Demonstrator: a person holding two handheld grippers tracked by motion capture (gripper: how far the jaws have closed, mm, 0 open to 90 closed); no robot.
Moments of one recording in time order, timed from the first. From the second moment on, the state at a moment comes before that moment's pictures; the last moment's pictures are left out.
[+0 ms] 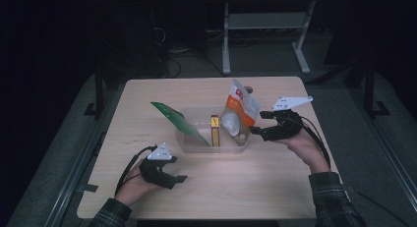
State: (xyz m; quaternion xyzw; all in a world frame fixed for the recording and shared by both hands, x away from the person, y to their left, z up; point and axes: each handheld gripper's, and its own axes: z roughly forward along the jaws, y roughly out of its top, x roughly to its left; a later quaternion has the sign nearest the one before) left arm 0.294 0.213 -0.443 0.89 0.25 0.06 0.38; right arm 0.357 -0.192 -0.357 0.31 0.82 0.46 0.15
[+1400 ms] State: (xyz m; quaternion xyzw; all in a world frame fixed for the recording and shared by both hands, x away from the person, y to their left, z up) left arm 0.271 0.229 -0.452 0.90 0.22 0.05 0.37; right arm 0.267 -0.196 -0.449 0.31 0.86 0.39 0.11
